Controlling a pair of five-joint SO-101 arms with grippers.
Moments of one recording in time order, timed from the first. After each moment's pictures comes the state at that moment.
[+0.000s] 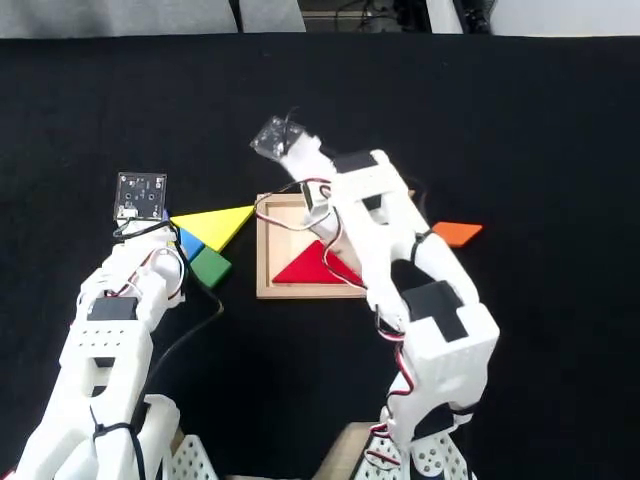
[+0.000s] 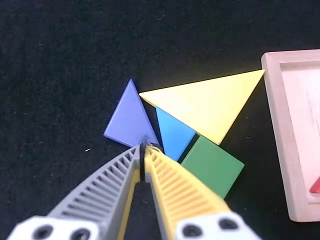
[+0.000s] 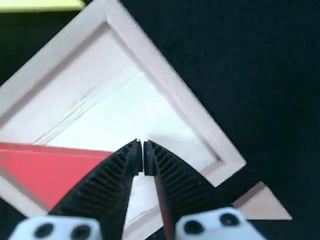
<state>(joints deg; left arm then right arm) -6.3 -42.7 74.2 24.9 -5.7 -17.1 19.0 10.2 56.7 38.8</state>
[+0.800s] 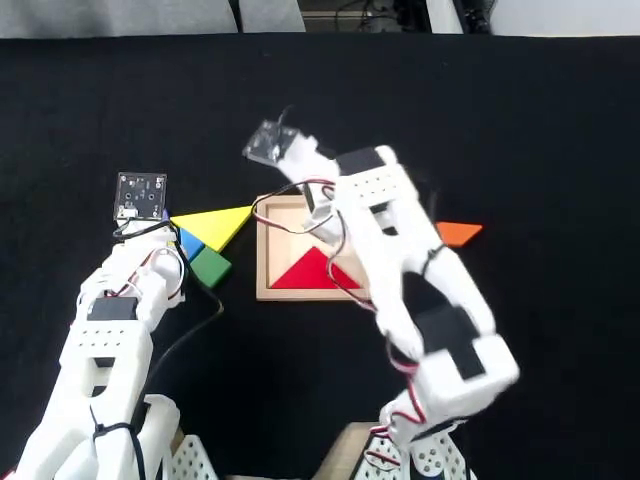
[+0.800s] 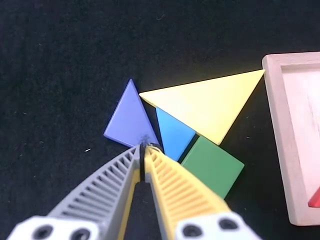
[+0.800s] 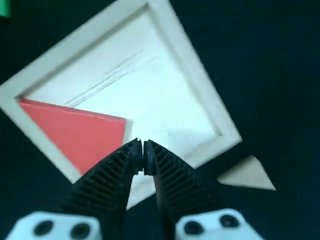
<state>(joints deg) -6.3 -42.7 74.2 24.5 -5.7 -18.2 5.7 10.8 66.7 39.2</state>
